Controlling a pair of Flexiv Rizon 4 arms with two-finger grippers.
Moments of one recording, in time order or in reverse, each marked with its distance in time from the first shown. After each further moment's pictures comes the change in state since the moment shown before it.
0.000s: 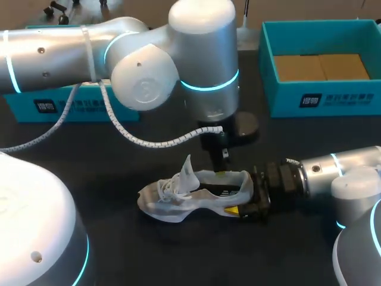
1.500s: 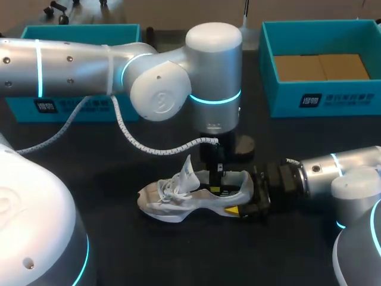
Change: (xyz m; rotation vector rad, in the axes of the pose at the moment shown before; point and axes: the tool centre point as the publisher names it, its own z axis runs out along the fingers) left arm -0.010 0.016 0.069 -0.088 0.141 0.166; right arm 0.000 0.000 0.000 0.000 0.000 0.000
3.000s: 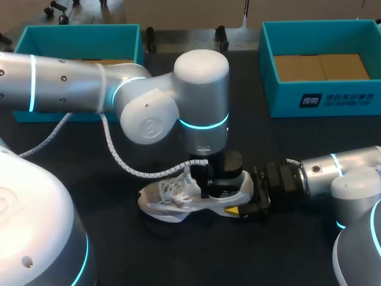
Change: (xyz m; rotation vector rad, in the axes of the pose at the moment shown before) left arm -0.006 0.024 0.044 0.003 -0.079 -0.059; right arm 0.000 -0.001 0.000 0.001 0.000 0.001
